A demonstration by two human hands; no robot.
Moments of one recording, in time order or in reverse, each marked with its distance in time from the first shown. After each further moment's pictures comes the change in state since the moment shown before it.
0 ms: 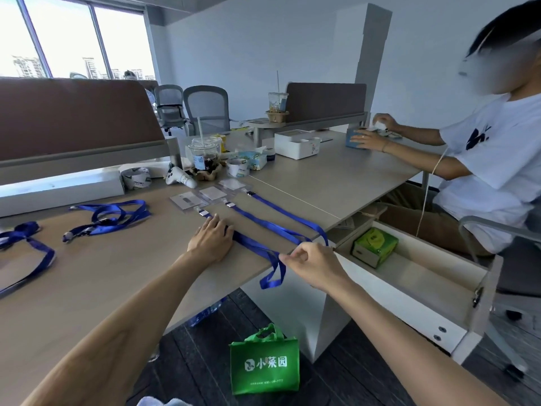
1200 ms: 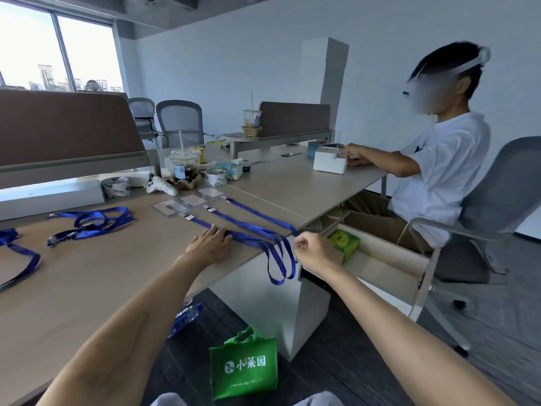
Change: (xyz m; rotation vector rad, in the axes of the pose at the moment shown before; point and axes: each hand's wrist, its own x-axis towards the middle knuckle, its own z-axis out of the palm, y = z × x) left_hand -0.033 0.034 -0.005 0.040 -0.111 0.119; right_hand -0.037 0.006 -0.037 -0.013 0.207 0.086
